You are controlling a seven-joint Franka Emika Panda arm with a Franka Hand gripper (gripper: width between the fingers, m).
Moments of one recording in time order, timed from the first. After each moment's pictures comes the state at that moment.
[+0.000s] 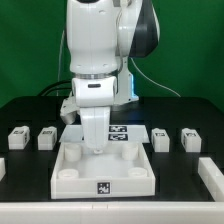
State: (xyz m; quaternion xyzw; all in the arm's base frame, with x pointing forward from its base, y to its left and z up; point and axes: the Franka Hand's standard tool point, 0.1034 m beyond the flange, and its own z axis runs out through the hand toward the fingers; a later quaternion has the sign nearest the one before) arm 0.426 -0.039 0.011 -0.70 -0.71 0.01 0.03
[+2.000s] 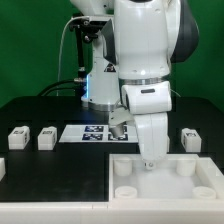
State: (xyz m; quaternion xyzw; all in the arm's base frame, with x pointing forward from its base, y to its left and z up) arm 0.489 0.057 0.008 -0.71 -0.70 -0.04 0.03
